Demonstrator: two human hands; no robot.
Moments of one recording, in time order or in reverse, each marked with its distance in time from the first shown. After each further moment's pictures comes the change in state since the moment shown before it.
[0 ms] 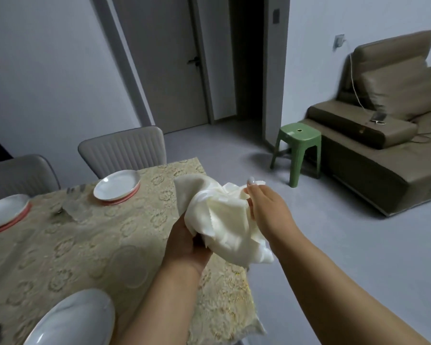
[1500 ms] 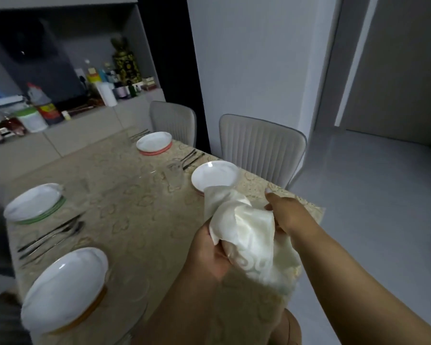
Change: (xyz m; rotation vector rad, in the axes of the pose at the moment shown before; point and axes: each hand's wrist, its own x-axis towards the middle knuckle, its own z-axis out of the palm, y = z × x) left_hand 0.289 0.043 -0.019 -0.335 0.743 0.372; right_hand 0.379 -0.017 0.209 -0.251 -0.992 0.017
